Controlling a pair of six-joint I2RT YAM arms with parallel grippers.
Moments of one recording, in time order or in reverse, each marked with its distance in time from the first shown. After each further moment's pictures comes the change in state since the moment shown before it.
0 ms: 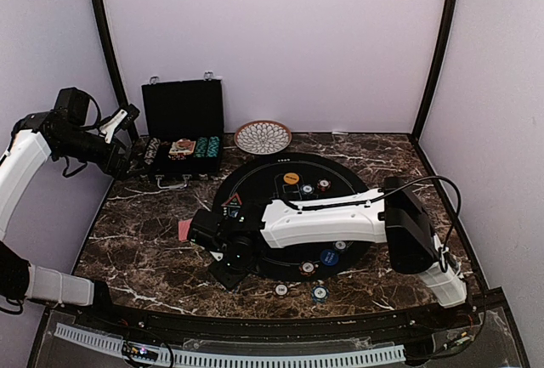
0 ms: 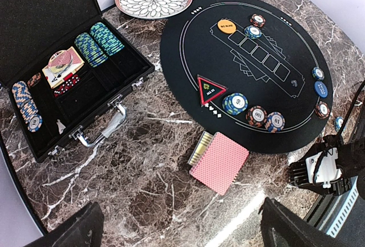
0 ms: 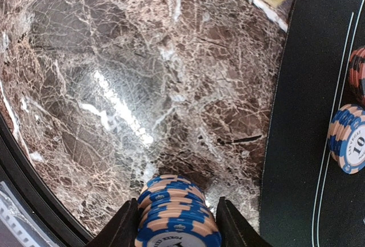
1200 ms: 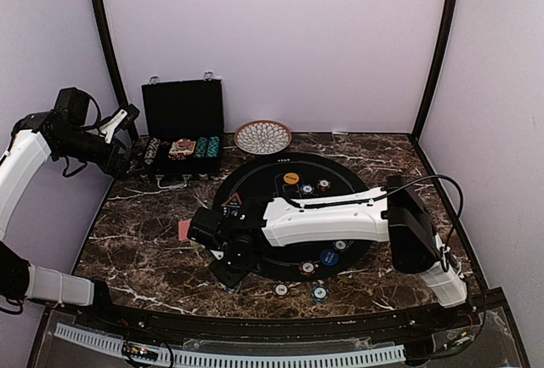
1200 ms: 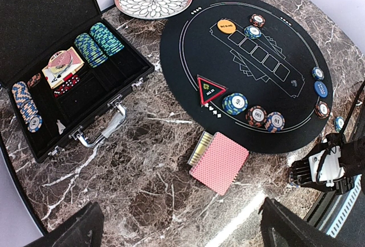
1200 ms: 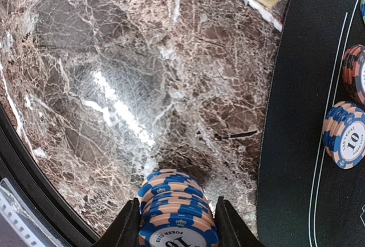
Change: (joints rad) left arm 0.000 0.000 0.000 0.000 0.001 0.002; right arm 0.000 -0.011 0.002 -0.014 0.001 0.002
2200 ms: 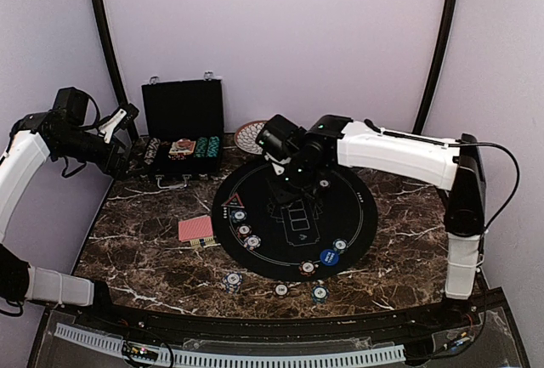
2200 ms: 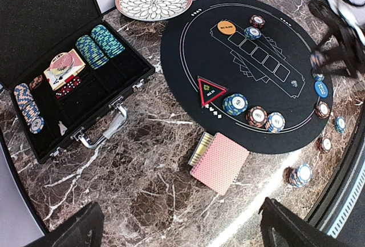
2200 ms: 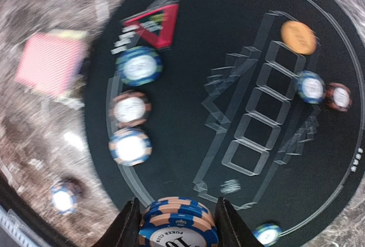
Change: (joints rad) left arm 0.000 -0.010 0.000 0.000 -0.001 0.002; right arm -0.287 -0.314 -0.109 -0.087 0.124 0.004
